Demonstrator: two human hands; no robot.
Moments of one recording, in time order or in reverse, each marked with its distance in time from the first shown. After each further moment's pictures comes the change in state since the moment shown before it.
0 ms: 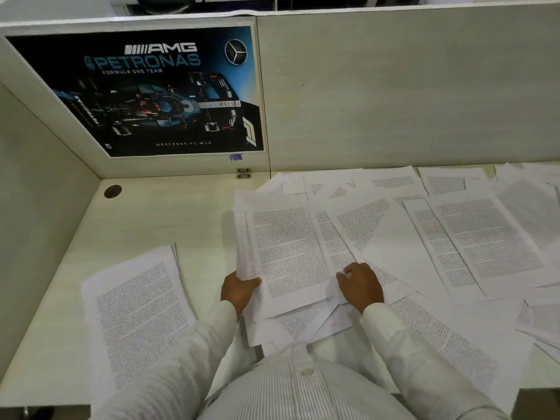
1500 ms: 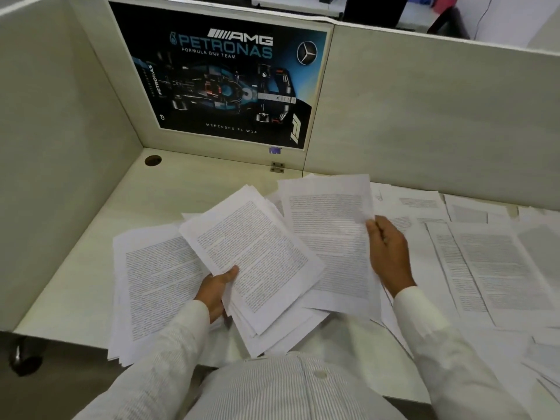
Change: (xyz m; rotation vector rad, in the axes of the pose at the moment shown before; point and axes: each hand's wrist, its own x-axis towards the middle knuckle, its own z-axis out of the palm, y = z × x) left_hand -0.004 -0.056 -0.090 -0.633 -0.168 -0.080; right_hand -0.047 -0.092 -0.075 0.498 0.187 -0.472
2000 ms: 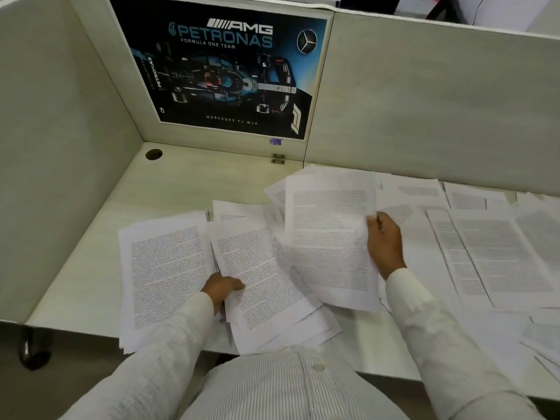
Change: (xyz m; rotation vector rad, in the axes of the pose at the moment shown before) left_hand -0.008 -0.005 -0.016 0.379 0.109 -0.137; right_hand 0.002 0.025 0.020 0.078 0.062 0.231
